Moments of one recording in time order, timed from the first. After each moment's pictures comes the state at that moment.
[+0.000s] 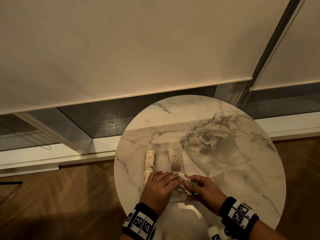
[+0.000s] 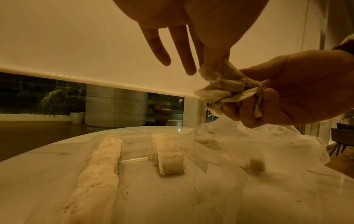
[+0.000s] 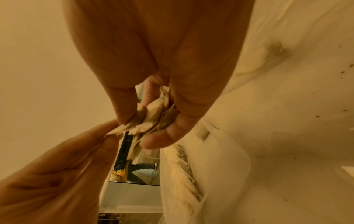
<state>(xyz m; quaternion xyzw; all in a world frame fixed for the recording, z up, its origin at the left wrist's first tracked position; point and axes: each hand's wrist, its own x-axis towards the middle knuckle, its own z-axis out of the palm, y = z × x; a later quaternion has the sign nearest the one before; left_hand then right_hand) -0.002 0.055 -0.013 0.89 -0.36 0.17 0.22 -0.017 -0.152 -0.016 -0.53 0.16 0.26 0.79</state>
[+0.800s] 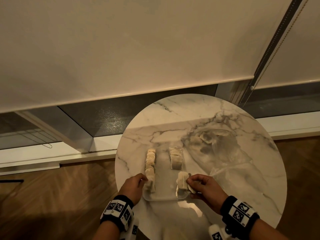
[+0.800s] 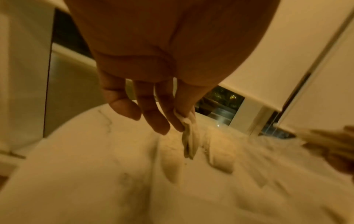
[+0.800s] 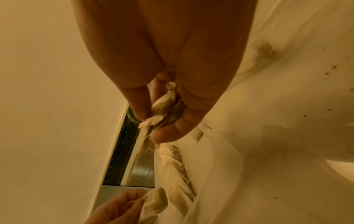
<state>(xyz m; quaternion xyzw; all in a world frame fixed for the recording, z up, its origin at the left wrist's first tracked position) 0.020 0.136 -0.032 0.93 0.05 -0.21 0.28 -0.017 -0.153 -0.022 -0.56 0.21 0.24 0.77</state>
